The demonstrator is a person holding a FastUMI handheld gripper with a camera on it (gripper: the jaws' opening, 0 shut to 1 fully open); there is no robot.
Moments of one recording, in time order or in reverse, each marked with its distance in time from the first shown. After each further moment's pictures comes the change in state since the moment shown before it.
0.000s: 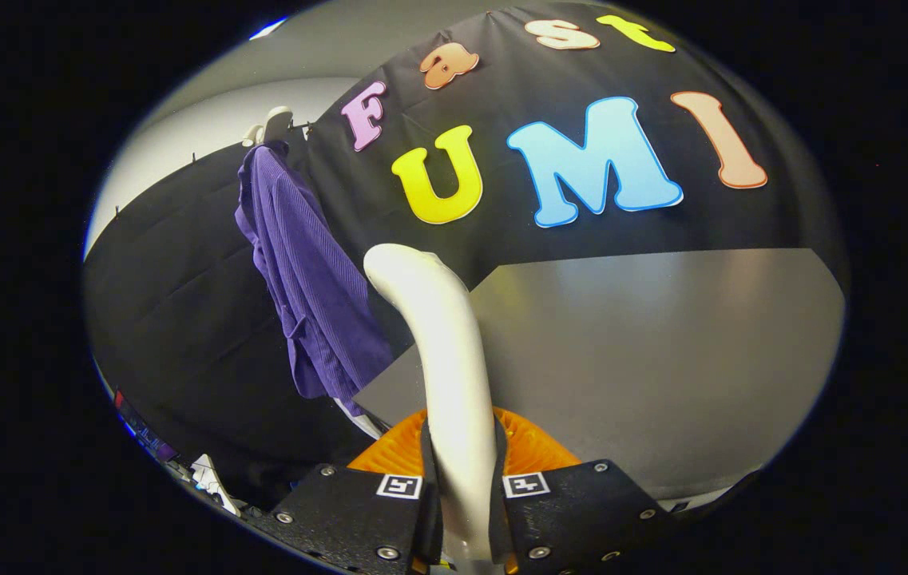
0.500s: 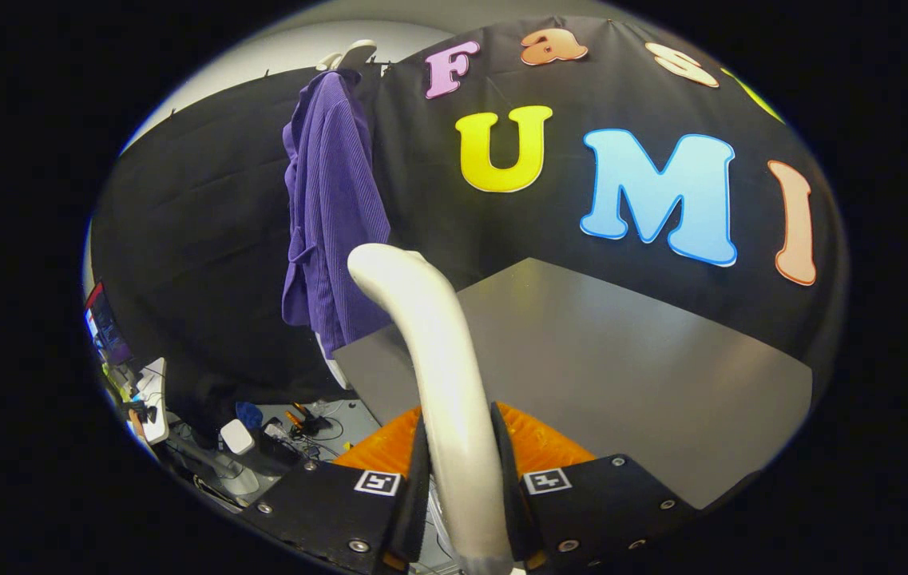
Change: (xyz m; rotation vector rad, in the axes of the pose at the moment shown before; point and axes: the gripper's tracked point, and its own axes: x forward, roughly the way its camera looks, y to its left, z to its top) arm 0.014 -0.027 0.010 -0.343 0.133 0.005
